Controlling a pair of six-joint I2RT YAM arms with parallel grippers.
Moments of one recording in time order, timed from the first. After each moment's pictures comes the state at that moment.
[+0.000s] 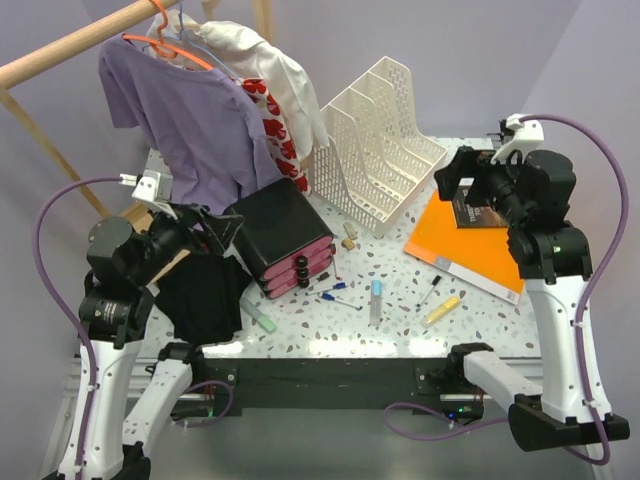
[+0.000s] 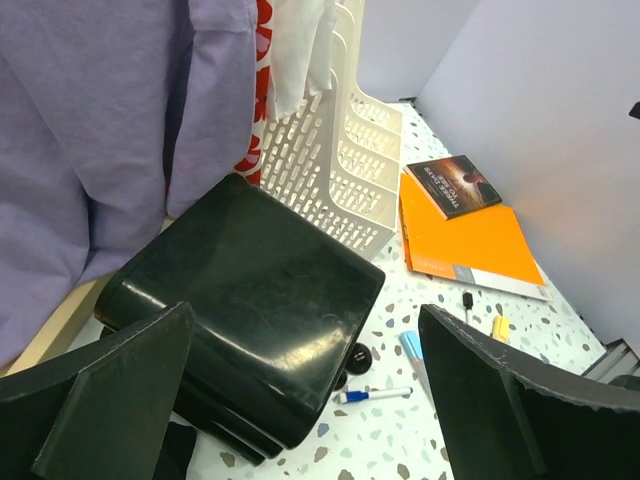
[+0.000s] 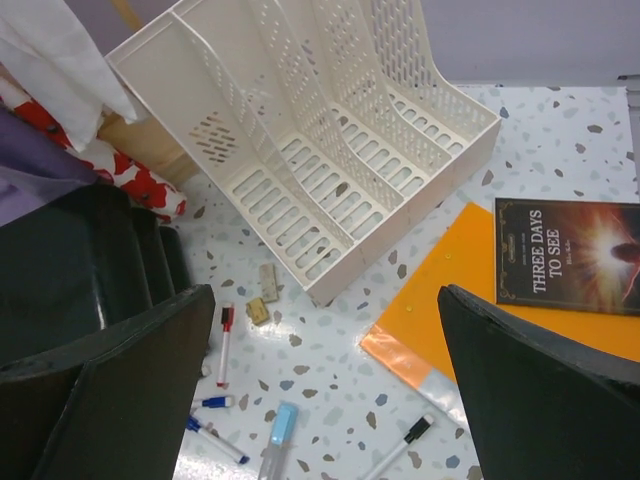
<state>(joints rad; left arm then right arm) -0.10 0.64 1.03 -0.48 0.44 -0.34 0.09 1.00 1.42 -0.70 -0.11 0.18</state>
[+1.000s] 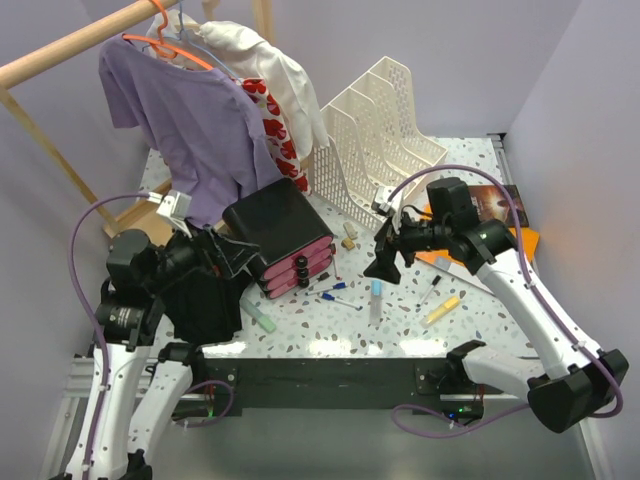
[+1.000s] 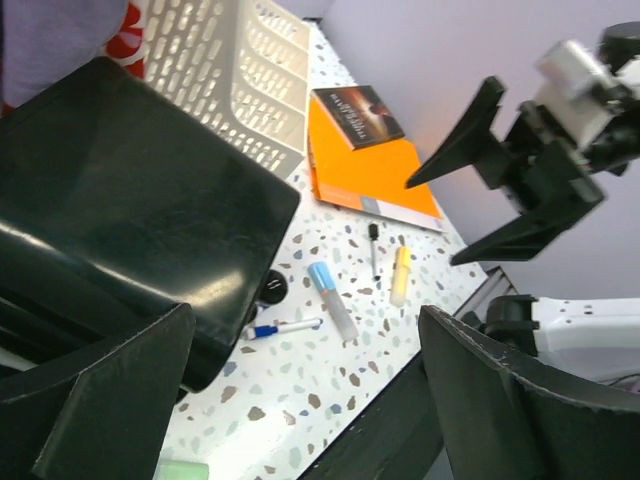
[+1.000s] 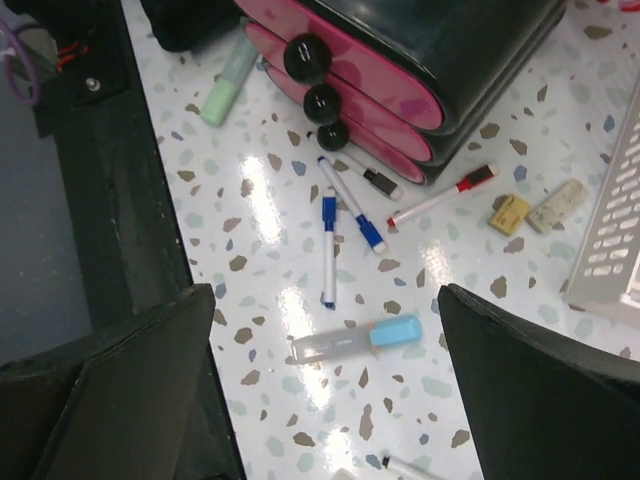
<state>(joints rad) -0.10 0.57 0.84 -0.47 0.65 -0.48 0.44 1.10 1.13 -0.78 -0.72 -0.40</state>
